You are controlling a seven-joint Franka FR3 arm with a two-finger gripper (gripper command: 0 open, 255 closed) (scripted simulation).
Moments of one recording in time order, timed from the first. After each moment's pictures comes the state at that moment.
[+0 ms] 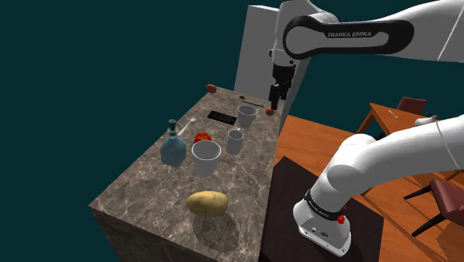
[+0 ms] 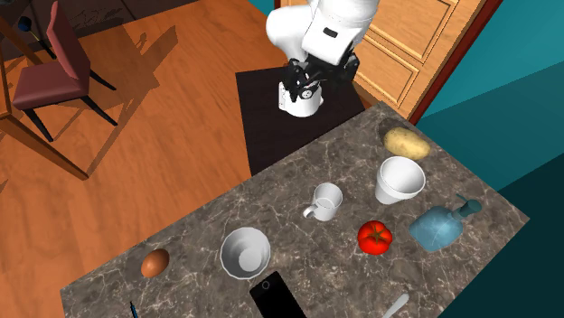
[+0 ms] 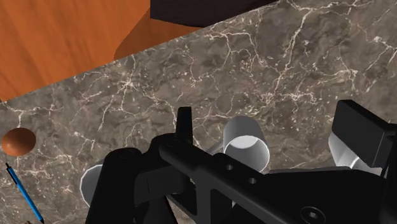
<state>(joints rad) -0.03 -0.67 -0.07 -2.46 -0.19 1.68 -0.16</state>
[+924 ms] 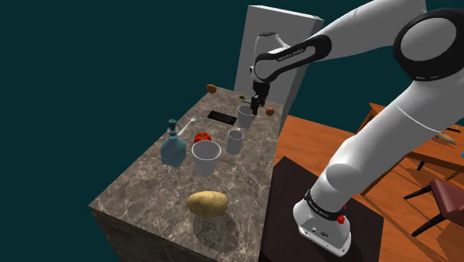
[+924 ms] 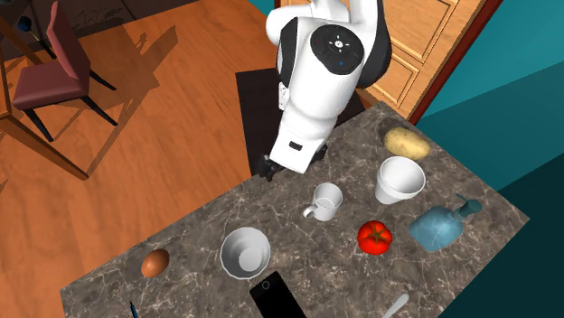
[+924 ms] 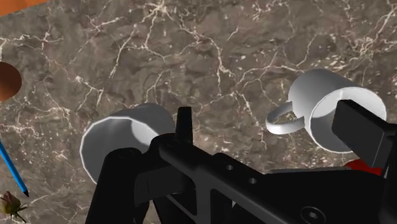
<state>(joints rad) -0.06 -0.21 -0.21 -2.38 -0.25 2.15 -0.31</state>
